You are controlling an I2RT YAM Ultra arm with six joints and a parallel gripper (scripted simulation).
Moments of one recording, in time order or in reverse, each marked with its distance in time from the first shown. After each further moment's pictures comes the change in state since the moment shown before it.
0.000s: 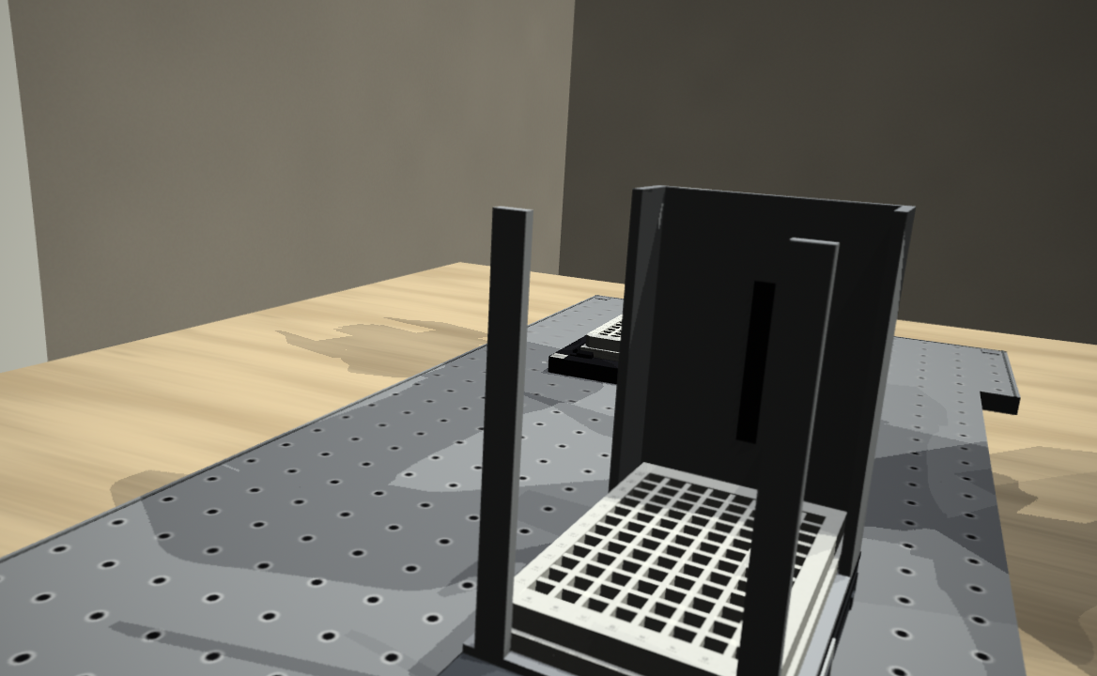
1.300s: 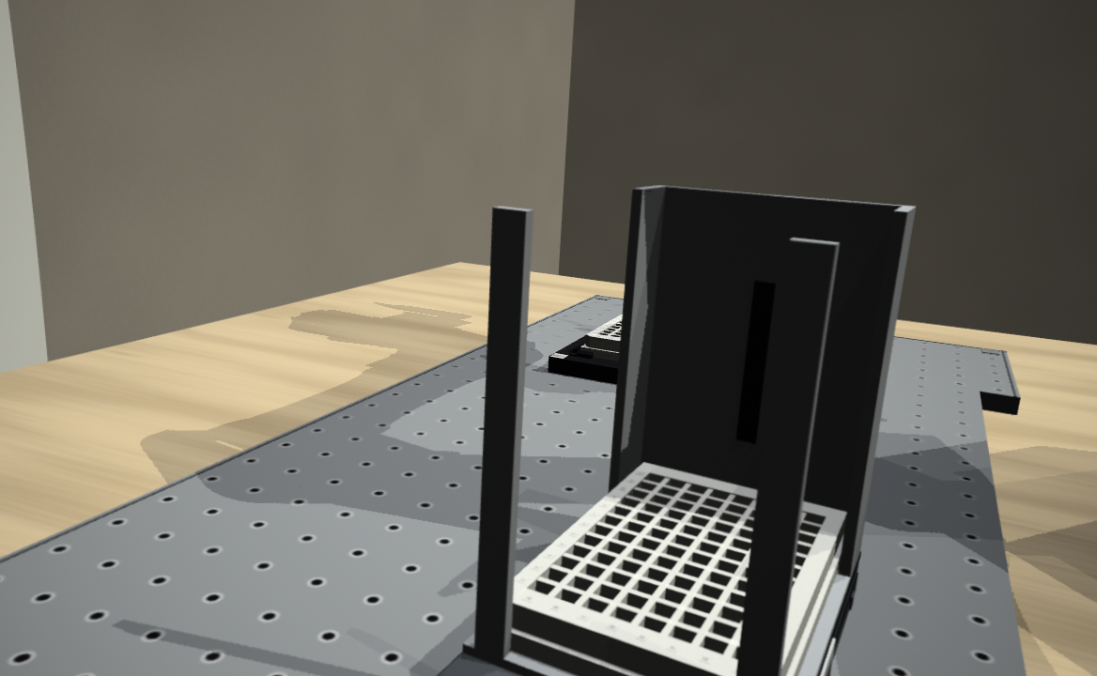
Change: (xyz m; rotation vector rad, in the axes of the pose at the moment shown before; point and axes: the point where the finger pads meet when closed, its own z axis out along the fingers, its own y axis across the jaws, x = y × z) arm 0.018 -0.037 0.069 0.032 0.124 -0.262
